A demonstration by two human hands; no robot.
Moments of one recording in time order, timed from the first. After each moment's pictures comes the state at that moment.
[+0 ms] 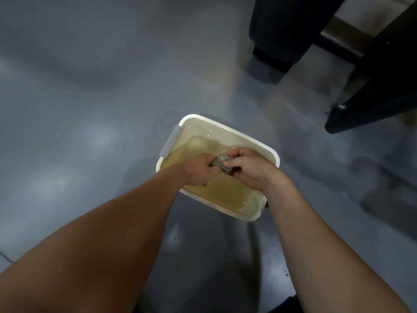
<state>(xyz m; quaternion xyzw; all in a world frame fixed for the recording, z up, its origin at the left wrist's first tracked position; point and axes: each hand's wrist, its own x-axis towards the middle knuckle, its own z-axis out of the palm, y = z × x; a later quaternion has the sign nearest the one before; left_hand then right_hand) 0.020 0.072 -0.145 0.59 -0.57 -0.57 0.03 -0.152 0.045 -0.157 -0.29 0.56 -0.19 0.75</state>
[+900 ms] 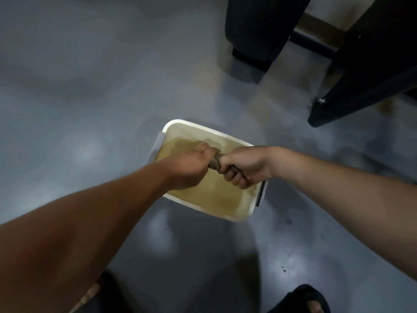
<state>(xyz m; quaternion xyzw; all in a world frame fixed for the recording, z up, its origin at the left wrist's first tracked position) 0.017 0.057 -0.120 0.50 -0.79 -0.36 -0.06 -0.171 0.020 -0.109 -0.31 0.51 0.17 0.78</state>
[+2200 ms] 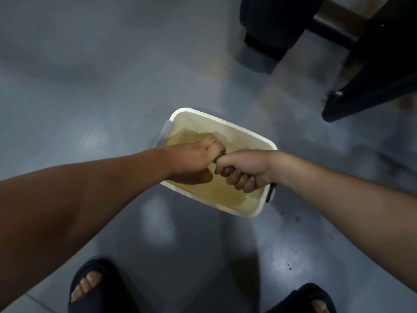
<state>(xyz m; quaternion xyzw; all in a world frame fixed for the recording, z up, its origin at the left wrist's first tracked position) 0.035 0.054 -0.130 0.41 -0.84 -0.34 -0.09 -0.151 0.036 -0.116 -0.34 0.53 0.21 0.75</state>
